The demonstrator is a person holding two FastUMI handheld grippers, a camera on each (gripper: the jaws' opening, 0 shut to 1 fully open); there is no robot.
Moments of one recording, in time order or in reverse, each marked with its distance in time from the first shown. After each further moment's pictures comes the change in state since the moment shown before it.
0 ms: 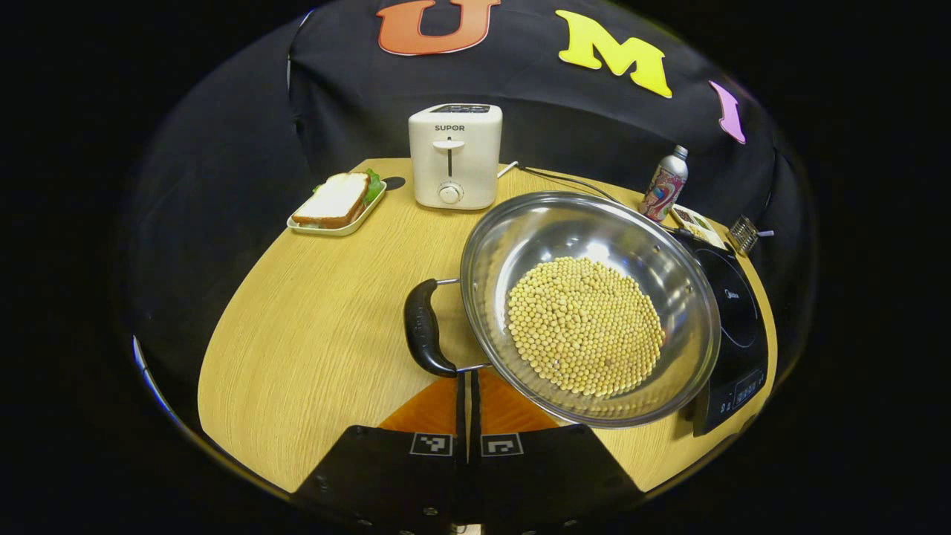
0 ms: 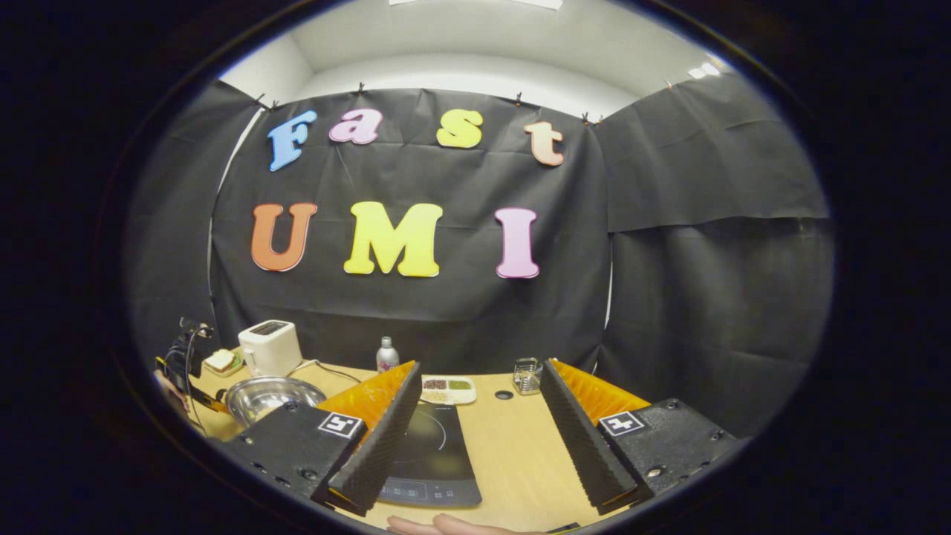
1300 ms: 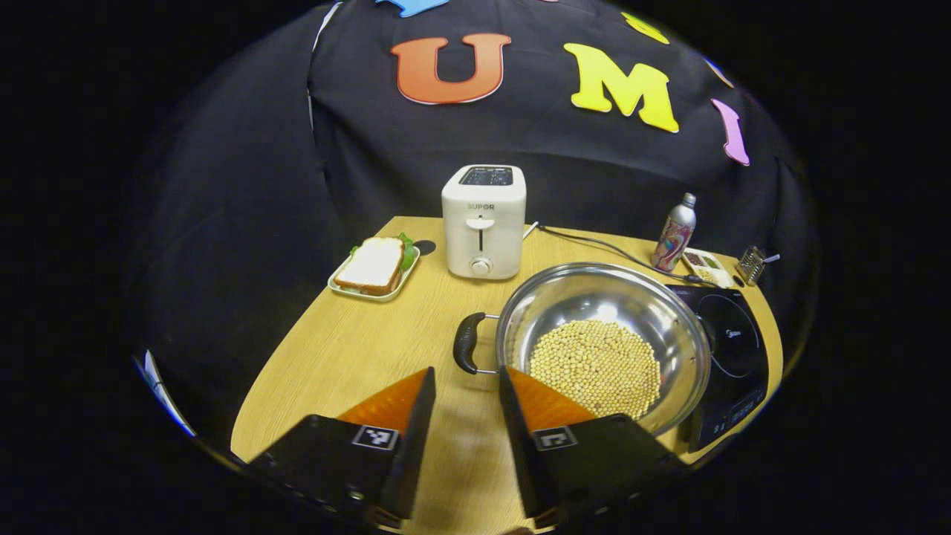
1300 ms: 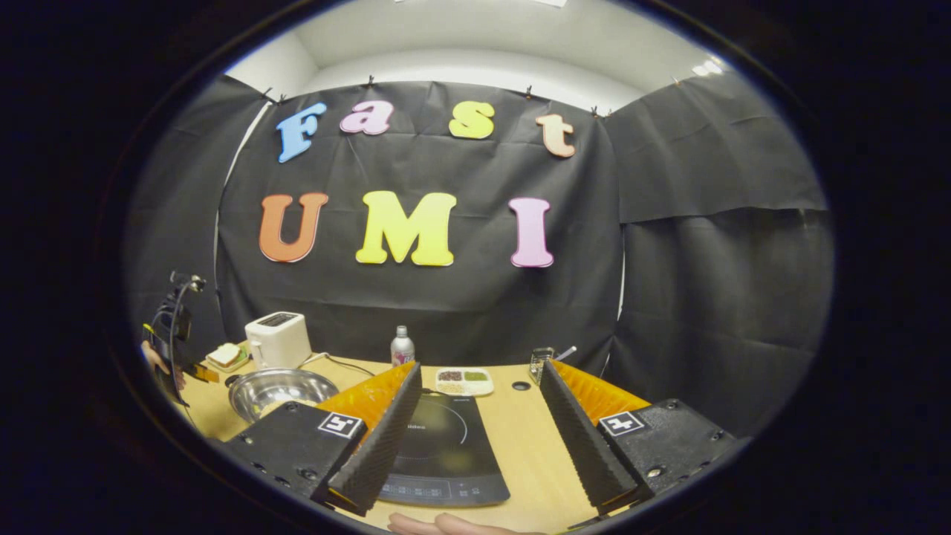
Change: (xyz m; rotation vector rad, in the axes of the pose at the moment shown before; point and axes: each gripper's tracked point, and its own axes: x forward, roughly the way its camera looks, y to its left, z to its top) left arm -0.058 0.013 0.065 0.020 -0.229 0.077; right arm 0.011 0.039 -0.035 0.014 0.039 0.028
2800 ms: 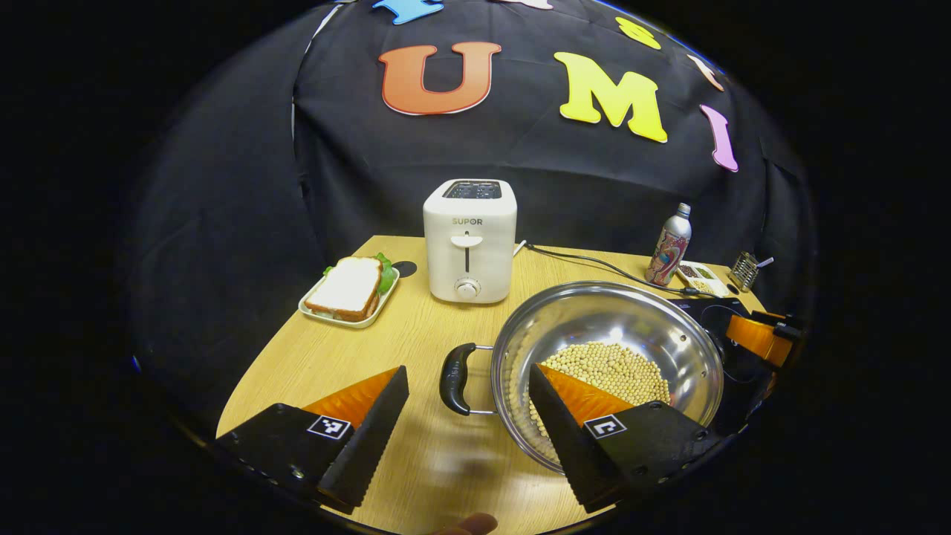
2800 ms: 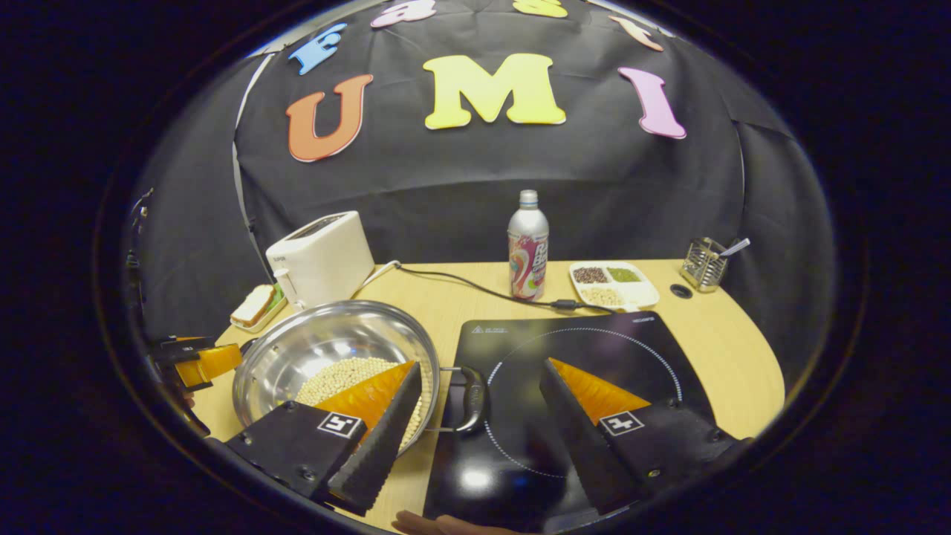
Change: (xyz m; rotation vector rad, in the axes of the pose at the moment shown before) left arm 0.070 -0.002 0.003 0.022 -0.060 -0.080; right arm 0.176 0.213 -0.181 0.040 0.498 0.256
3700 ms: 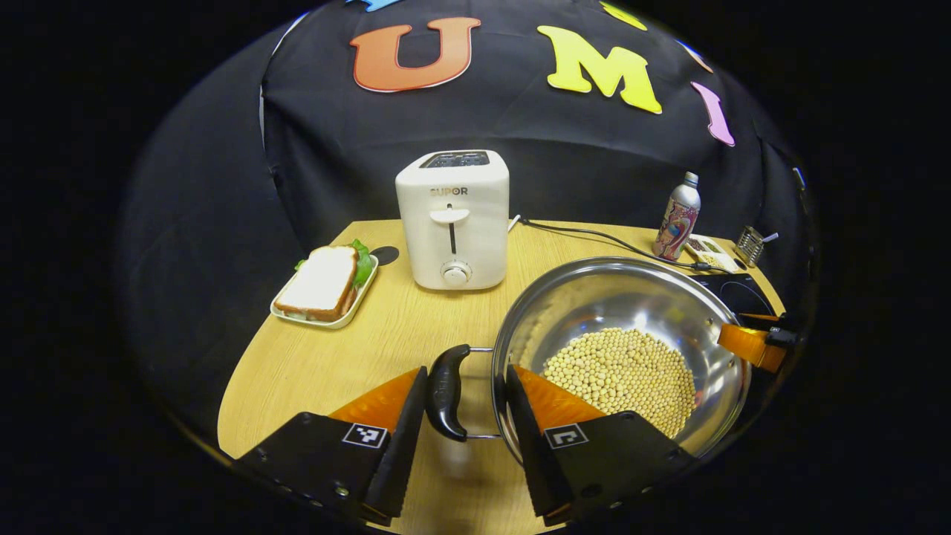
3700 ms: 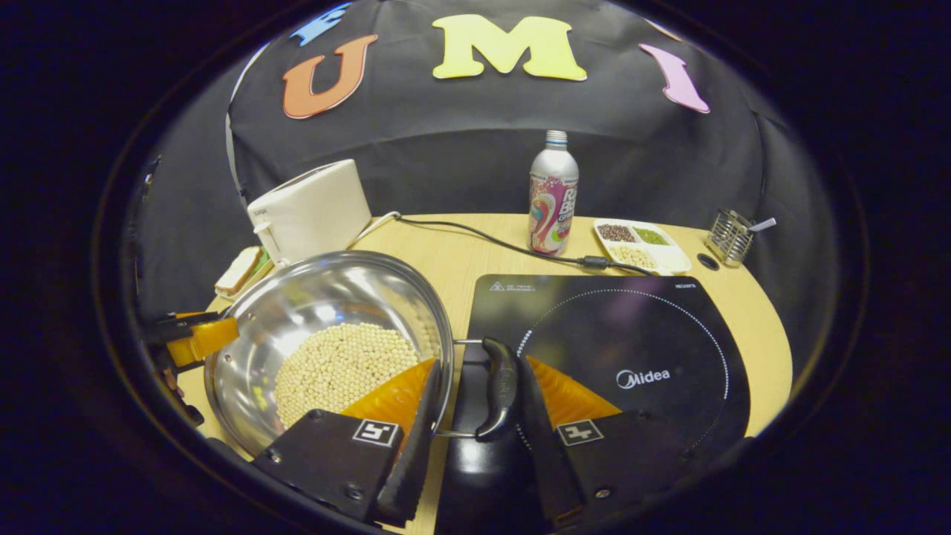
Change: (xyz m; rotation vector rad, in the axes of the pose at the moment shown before) left arm 0.039 -0.001 -0.012 0.057 0.078 -0.022; right arm 0.037 0.009 -0.032 -0.043 0.136 -0.026
